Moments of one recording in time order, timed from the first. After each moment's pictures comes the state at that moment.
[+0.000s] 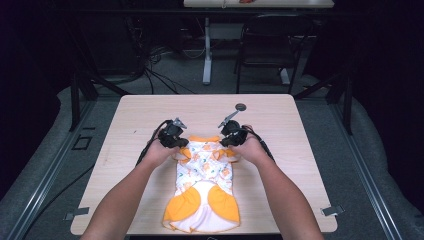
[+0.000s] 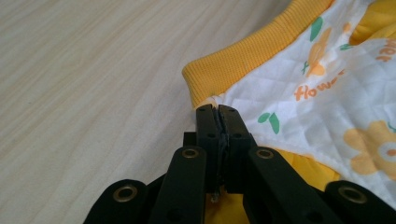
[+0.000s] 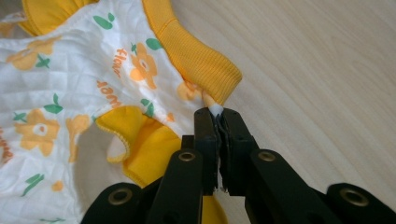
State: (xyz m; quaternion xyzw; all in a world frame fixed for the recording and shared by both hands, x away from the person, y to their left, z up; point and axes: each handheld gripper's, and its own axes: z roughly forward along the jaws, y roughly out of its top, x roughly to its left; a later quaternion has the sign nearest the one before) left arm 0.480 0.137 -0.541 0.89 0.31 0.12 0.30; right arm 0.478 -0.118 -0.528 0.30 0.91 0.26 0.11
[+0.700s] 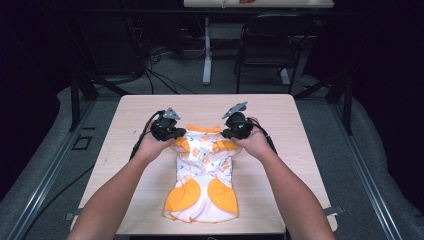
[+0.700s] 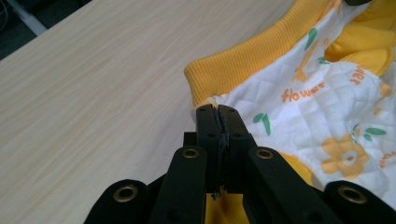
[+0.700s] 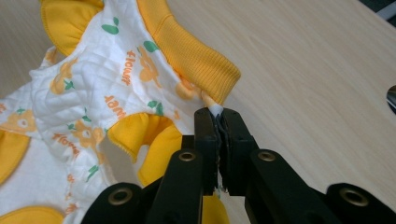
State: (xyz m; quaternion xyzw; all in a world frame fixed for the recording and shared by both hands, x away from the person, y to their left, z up) left arm 0.471 0.149 -0.491 0.87 0.30 0.16 0.35; right arm 0.470 -0.127 -0.484 0.30 0.89 0.31 0.13
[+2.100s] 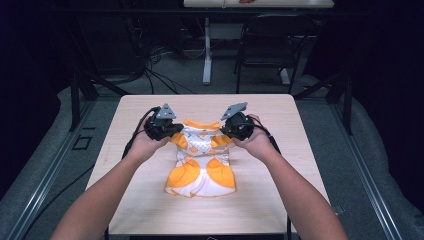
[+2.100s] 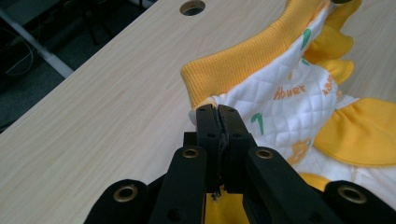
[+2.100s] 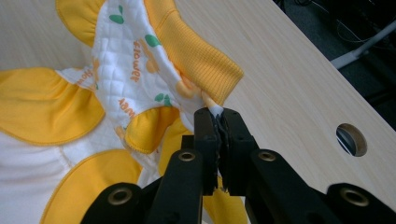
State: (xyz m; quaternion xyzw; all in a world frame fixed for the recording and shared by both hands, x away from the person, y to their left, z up) left arm 0.447 0.156 -0.463 0.87 0.25 0.19 0.37; right arm 0.443 -0.123 -0.456 0.24 0.90 0.32 0.20
